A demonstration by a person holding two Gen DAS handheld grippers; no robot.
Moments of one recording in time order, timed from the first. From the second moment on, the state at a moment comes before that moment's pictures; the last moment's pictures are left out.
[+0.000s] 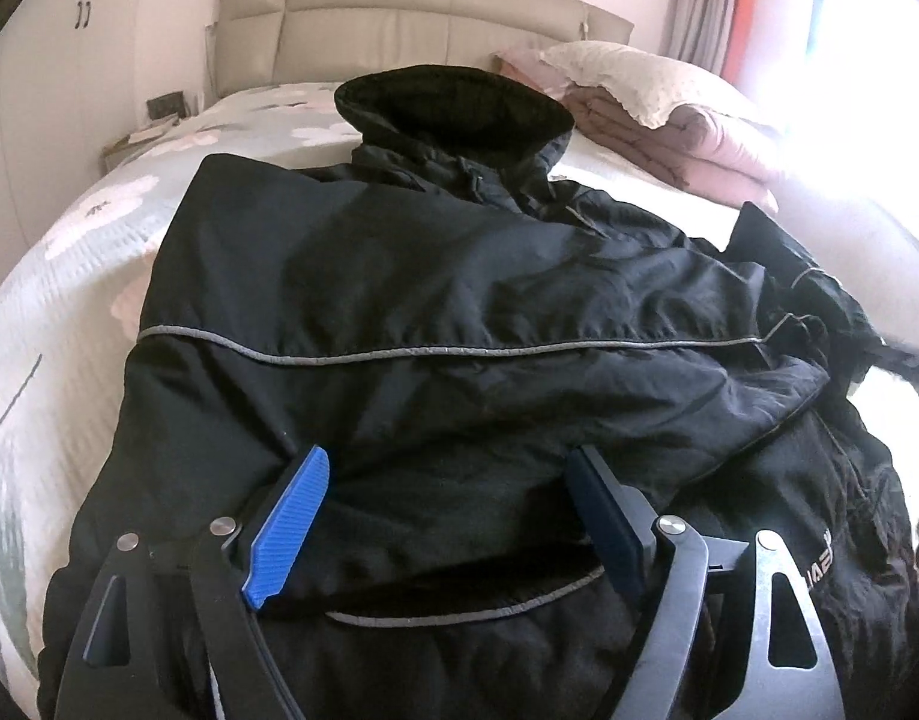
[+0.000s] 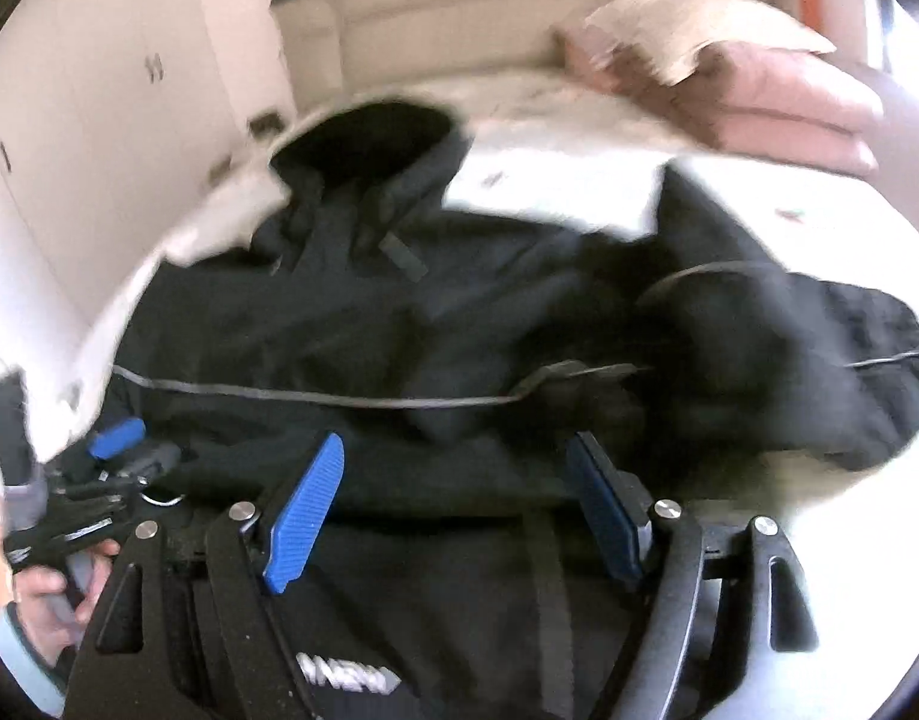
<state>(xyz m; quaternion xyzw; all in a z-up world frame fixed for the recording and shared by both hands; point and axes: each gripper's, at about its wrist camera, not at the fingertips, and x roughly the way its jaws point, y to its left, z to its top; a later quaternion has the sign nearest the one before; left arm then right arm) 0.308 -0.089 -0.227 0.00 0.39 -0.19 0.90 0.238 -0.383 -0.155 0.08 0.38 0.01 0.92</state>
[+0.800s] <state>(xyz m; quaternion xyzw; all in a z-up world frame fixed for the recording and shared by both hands) 0.312 -0.096 -0.231 0.01 0.39 -0.17 0.90 0.247 -0.737 -0.205 0.28 0.39 -0.22 0.85</state>
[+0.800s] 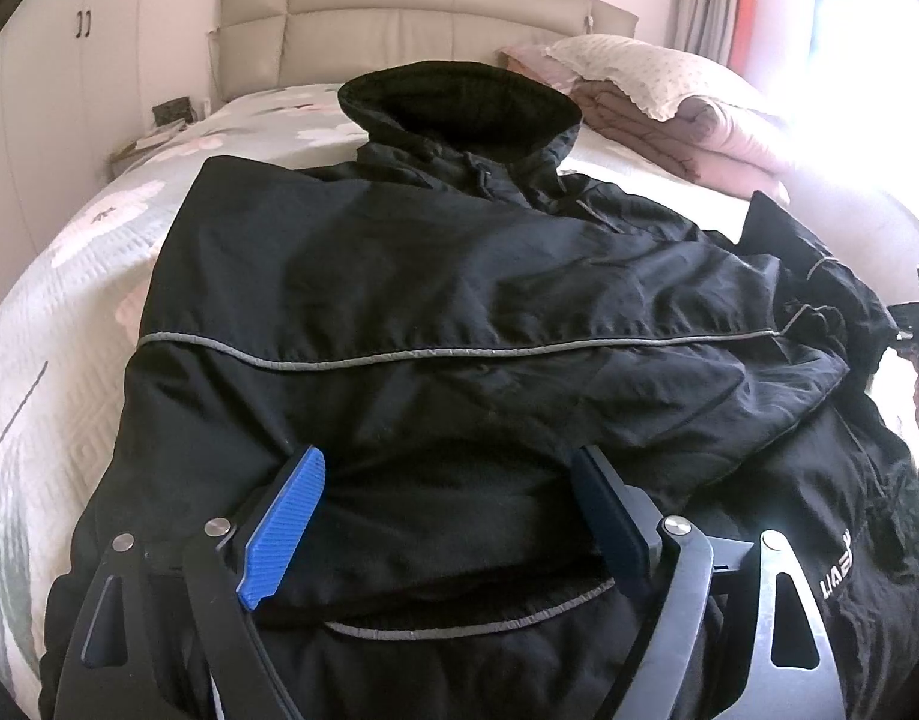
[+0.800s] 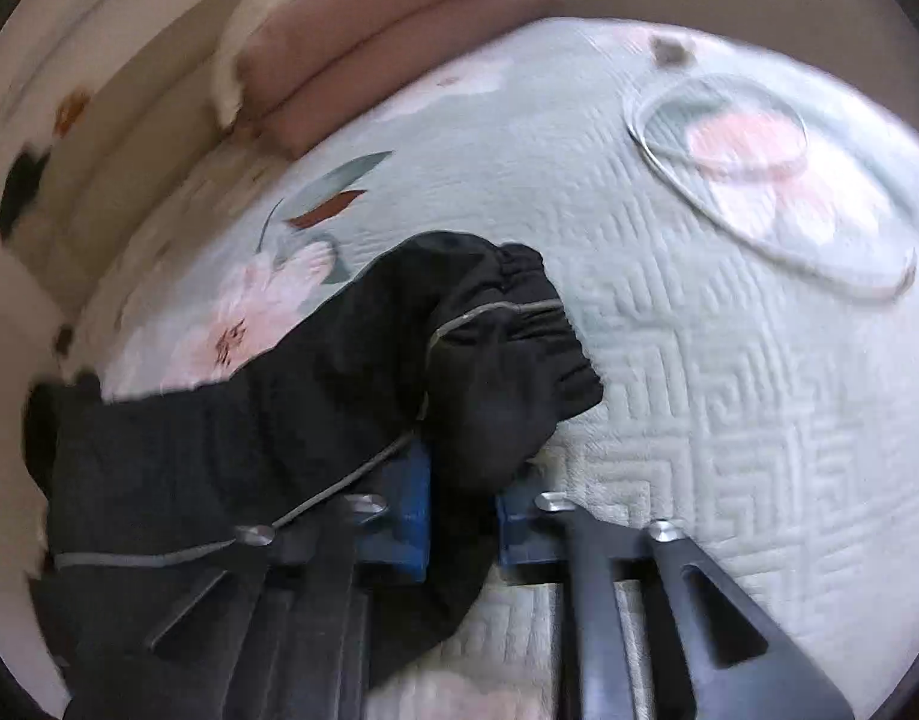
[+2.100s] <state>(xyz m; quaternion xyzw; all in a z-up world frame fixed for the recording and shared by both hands) 0.252 -0.015 -0.121 -0.03 0.34 -0.18 0.92 0.315 -0.262 -0.052 0.09 0.40 0.13 0.90</state>
